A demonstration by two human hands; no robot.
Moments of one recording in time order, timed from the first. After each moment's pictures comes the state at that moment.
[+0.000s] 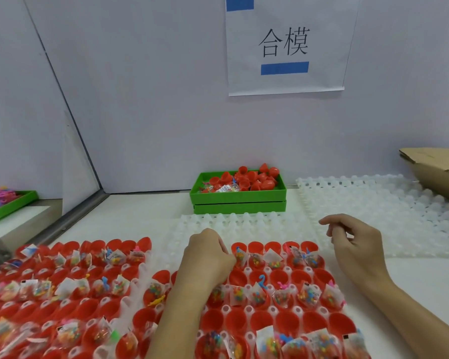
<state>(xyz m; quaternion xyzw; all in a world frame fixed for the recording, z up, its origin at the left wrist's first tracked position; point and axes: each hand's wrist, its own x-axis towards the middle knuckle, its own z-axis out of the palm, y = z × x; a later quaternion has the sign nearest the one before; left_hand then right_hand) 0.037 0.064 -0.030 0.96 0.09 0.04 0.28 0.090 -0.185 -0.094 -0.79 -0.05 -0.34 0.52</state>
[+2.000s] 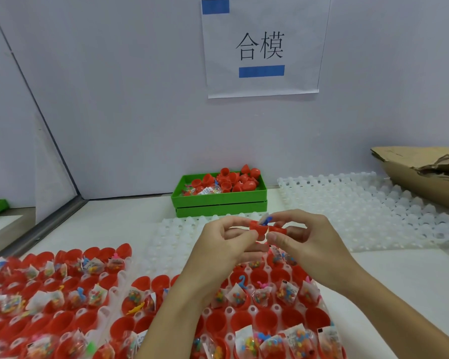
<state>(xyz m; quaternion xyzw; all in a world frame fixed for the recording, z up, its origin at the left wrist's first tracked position) 0.022 0.024 -0.016 0.72 -0.08 -0.02 0.69 0.038 -0.149 -0.037 -0.76 -0.15 -0.11 0.62</state>
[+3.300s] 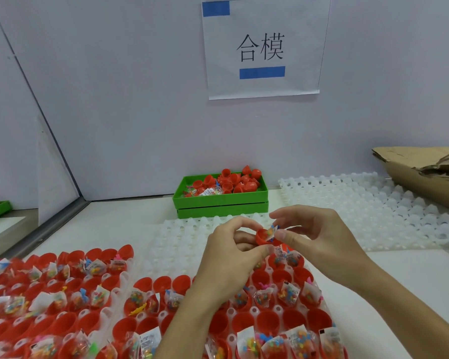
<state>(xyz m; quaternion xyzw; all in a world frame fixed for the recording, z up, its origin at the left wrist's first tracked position) 0.026 0.018 -0.029 0.79 -0.11 0.05 0.60 0.037 -0.162 -0.027 -0.79 -0.20 -0.15 0.56</state>
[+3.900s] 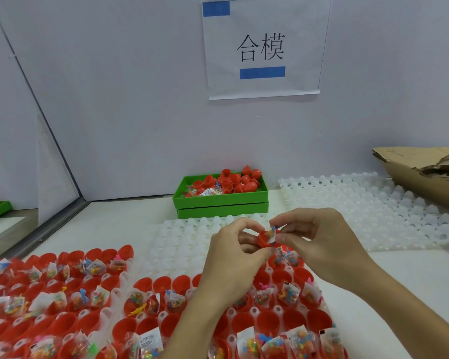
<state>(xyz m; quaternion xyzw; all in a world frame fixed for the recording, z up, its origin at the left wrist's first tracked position) 0.025 0.012 -0.033 0.81 -0.11 0.08 0.57 0.032 -0.157 -0.022 -0.81 -0.20 -0.20 0.51</state>
